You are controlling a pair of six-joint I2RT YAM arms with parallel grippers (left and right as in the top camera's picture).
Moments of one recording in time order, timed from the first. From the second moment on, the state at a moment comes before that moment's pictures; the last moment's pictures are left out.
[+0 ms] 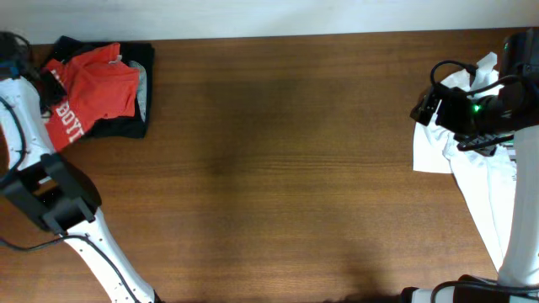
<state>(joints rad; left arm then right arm) 0.48 2.50 2.46 -1.07 -0.10 -0.18 -0.22 1.56 1.86 -1.51 -0.26 0.25</state>
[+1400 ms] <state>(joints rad) 0.31 1.90 2.50 -1.69 0.31 -0.07 -0.22 1.56 1.86 -1.51 -0.26 0.25</state>
